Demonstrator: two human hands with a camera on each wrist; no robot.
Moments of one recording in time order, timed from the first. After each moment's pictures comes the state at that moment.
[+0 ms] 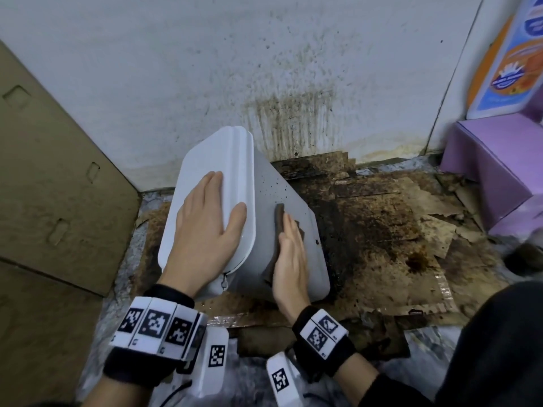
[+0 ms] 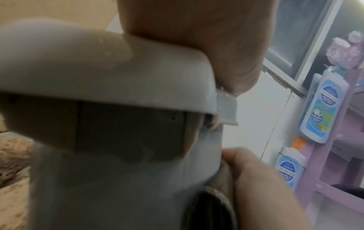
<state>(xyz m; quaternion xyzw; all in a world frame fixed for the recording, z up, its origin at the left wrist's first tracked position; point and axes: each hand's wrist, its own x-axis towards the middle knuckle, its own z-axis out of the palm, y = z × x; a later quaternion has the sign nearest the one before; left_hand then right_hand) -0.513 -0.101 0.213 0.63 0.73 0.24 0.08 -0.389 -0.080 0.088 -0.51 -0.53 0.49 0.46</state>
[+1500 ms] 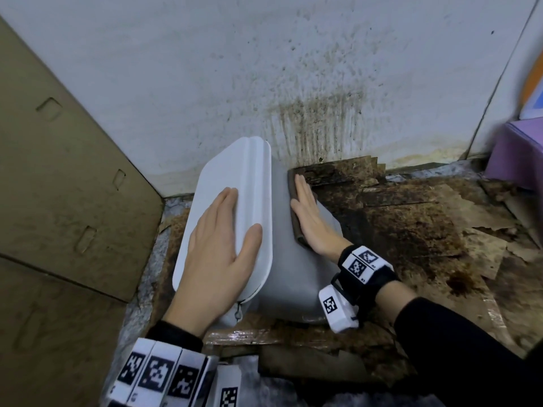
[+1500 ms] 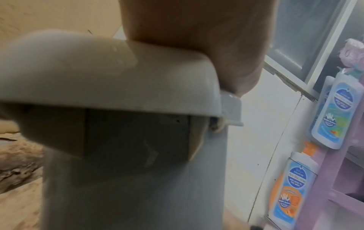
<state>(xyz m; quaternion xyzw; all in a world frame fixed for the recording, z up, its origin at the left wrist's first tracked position) -0.525 -0.109 0.212 0.62 0.73 0.26 0.11 -0.387 0.053 0.088 -0.37 -0.72 0.52 0.29</state>
